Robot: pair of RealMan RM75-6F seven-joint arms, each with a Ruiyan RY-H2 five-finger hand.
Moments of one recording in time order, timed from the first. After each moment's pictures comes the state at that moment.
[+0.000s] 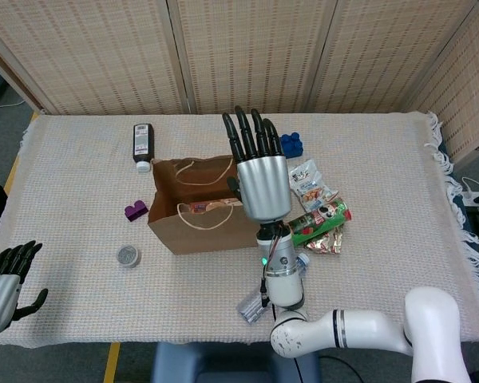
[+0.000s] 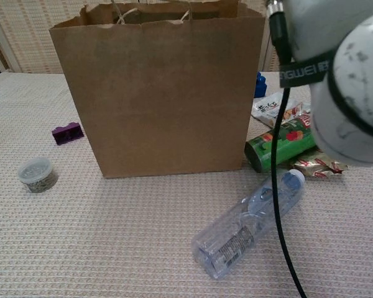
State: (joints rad) left arm -0.10 -1.05 -0.01 -1.67 1.47 1.41 0.01; right arm 0.99 -1.79 0.57 -1.69 -1.16 1.54 -1.02
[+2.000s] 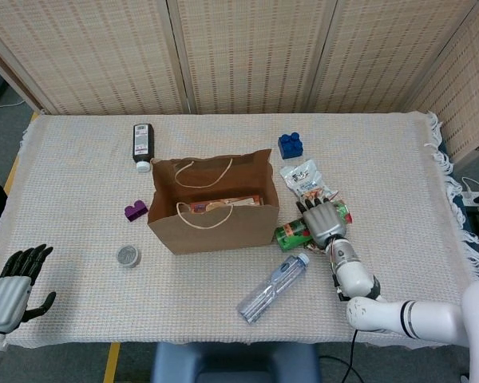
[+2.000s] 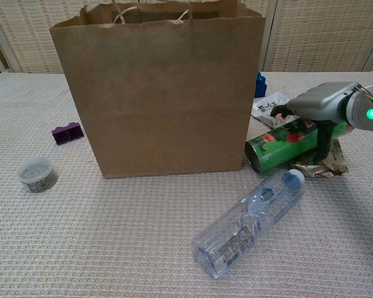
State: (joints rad) left arm -0.12 -1.07 0.01 -1.68 1.48 1.37 0.04; right arm 0.96 -1.41 0.03 -1.60 -0.49 0.96 -0.99
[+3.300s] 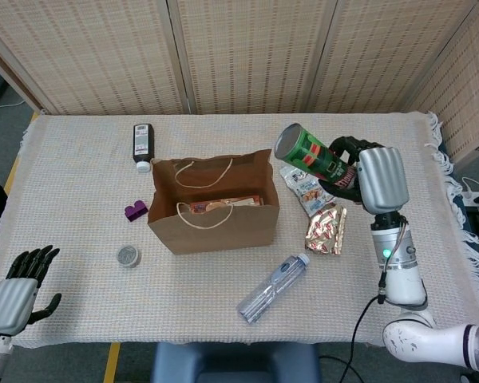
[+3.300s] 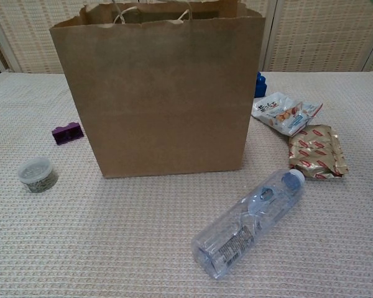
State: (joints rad) left arm -0.11 -1.08 0.02 -1.70 1.51 1.40 0.09; right arm 0.72 -1.17 0.36 -1.95 -1.04 1.49 -0.32
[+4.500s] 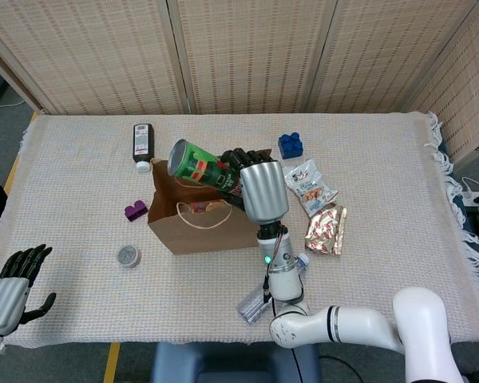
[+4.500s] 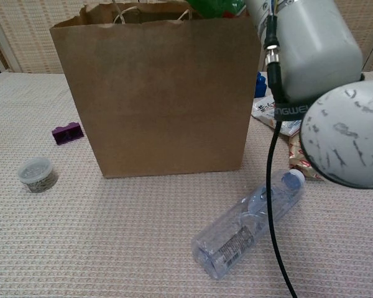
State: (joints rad) left arm -0.11 -1.05 0.01 -1.69 1.51 1.40 0.00; right arm 1.02 -1.84 0.47 -1.48 -1.16 1.54 -0.59
